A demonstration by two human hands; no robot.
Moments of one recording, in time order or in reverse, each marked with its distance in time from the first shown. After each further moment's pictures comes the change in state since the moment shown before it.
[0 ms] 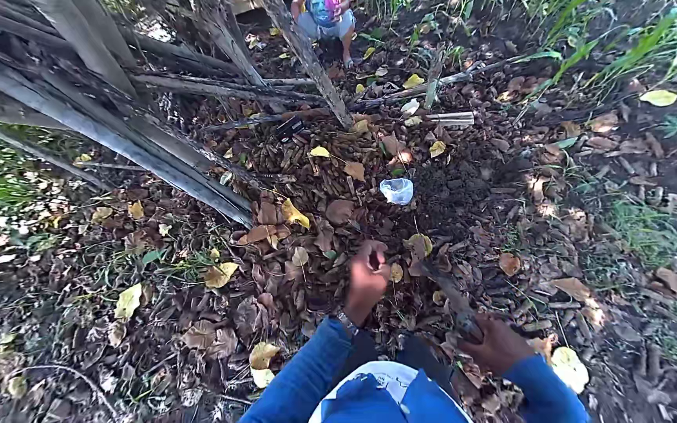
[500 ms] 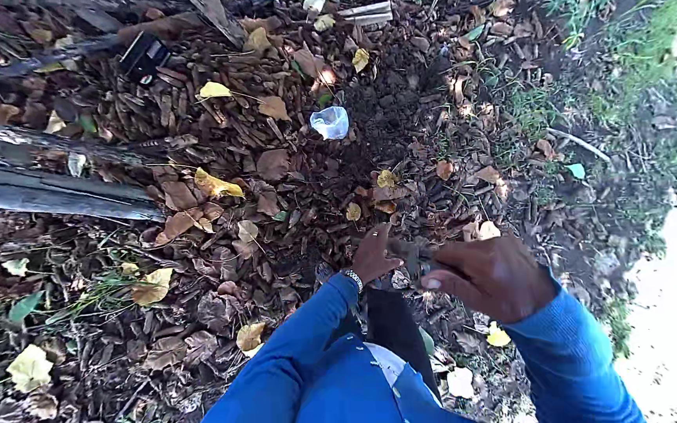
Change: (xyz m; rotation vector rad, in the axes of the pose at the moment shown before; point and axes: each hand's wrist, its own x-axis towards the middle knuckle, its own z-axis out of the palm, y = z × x) left_hand 0.003 -0.131 0.059 0.320 -0.913 -0.047; right_hand -0.038 -0.148 -0.048 -0.203 0.515 -0.479
